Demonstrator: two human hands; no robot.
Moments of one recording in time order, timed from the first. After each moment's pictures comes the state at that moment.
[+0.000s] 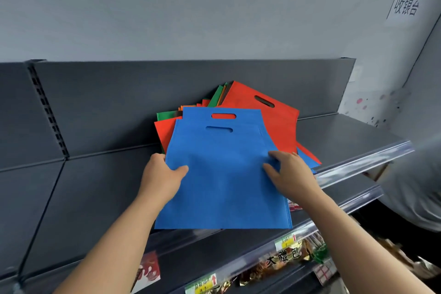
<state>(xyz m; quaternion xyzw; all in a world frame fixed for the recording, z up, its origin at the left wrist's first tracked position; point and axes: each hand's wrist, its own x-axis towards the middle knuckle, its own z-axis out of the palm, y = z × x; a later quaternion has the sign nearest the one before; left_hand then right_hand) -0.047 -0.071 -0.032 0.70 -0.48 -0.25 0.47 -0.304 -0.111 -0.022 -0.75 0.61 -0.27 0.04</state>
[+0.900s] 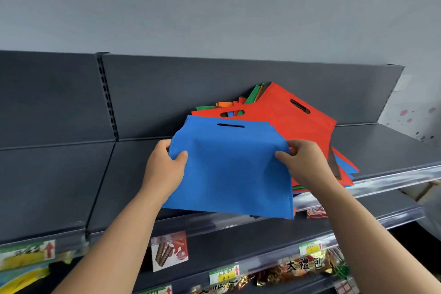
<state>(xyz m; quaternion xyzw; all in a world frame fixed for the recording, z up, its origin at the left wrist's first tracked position) 0.001 -0.018 -0.020 0.69 -0.42 -0.22 0.54 -0.248 -0.101 0.003 -0.71 0.57 -0.36 0.22</state>
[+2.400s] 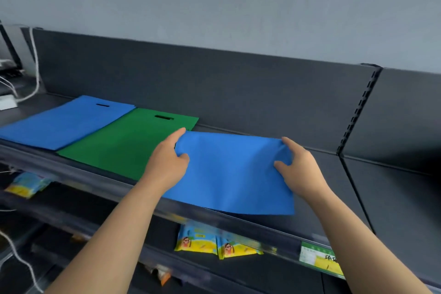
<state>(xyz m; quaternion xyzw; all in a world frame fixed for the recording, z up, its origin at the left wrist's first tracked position) 0.436 0.266 -0.024 0.83 -0.27 -0.07 0.48 0.259 0.067 -0.028 -0.83 0.37 -0.24 0.34</state>
